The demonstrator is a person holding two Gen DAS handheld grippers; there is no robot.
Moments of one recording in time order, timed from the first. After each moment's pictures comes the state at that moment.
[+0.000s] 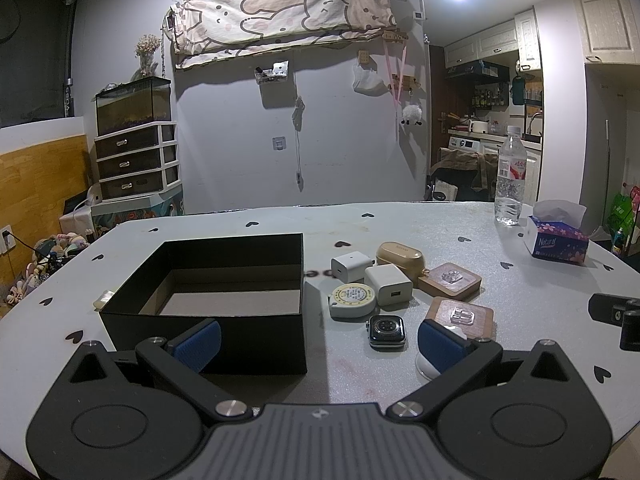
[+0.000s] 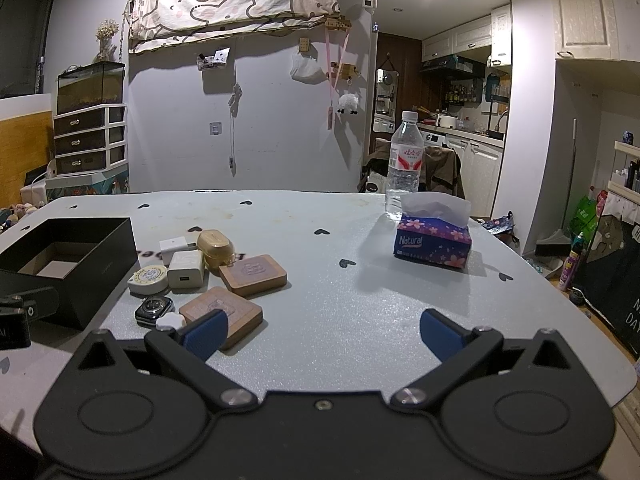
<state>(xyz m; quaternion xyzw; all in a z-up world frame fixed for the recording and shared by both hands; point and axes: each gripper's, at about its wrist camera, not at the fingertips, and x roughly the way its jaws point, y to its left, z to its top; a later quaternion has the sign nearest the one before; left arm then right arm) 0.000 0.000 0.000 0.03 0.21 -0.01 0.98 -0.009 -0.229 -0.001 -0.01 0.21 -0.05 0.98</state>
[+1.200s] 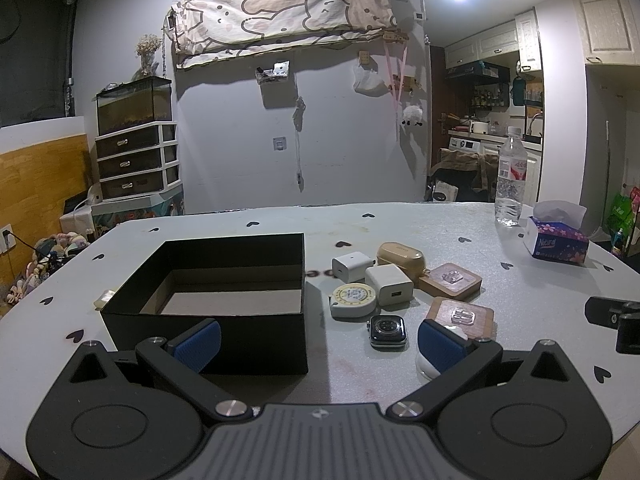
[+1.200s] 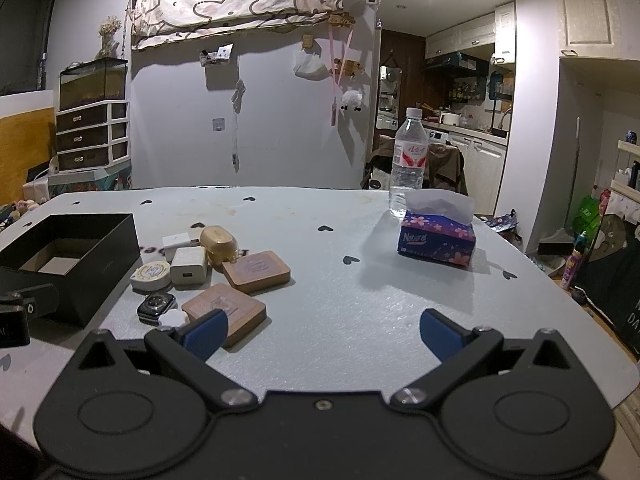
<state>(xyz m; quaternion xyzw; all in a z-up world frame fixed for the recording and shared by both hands) 0.000 -0.006 -0.001 0.03 0.21 -0.01 0.98 -0.006 -0.228 -0.004 -0.01 0.22 -0.04 0.97</state>
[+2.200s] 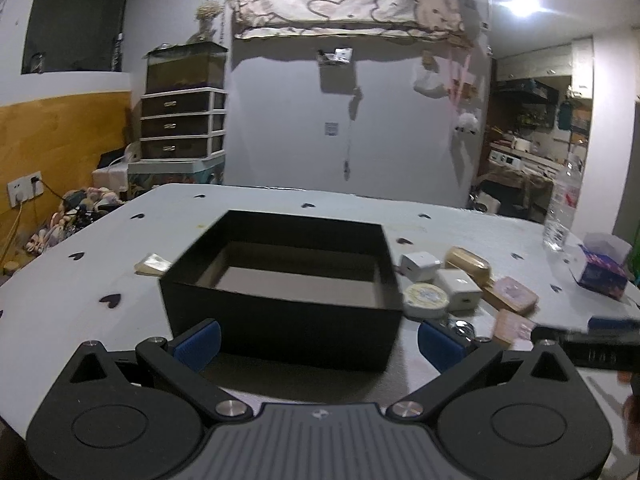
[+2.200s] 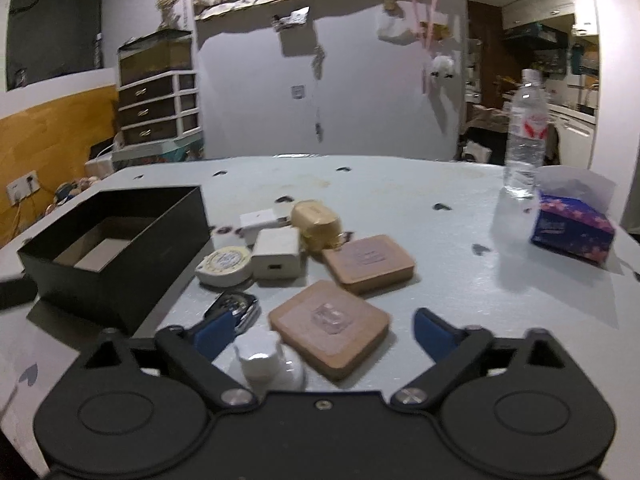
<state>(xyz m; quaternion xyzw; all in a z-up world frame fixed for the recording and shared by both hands) 0.016 0.074 -0.006 -0.04 0.23 0.04 0.97 0.081 -0.175 -0.039 0.01 0.27 0.10 0.96</state>
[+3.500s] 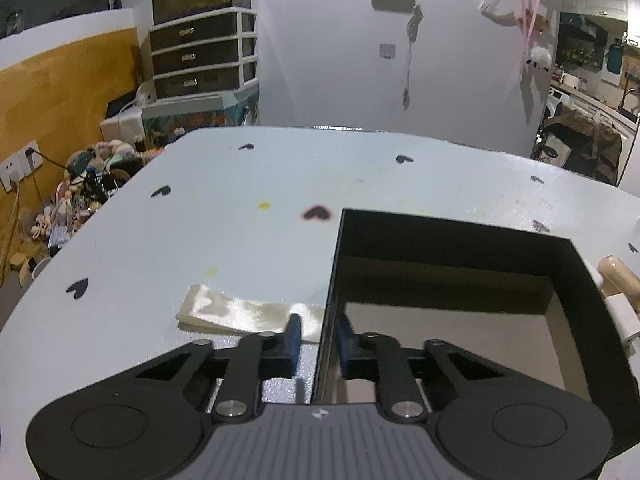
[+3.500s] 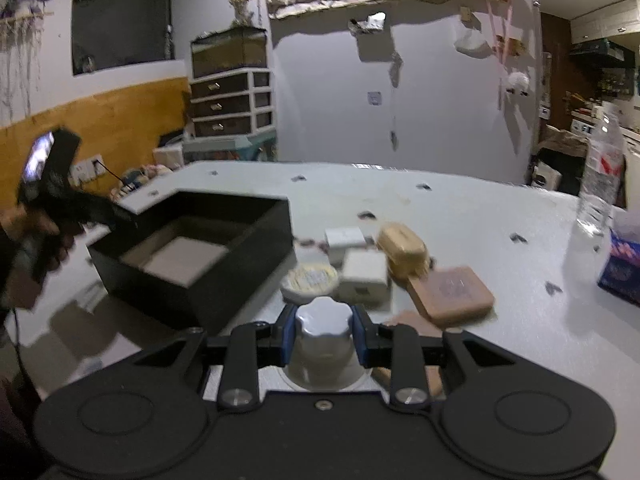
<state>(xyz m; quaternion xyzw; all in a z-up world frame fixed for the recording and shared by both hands) 0.178 0.200 -0.015 -0.02 0.36 0.07 0.93 0.086 -0.147 0.002 -0.01 0.25 0.20 0.95</state>
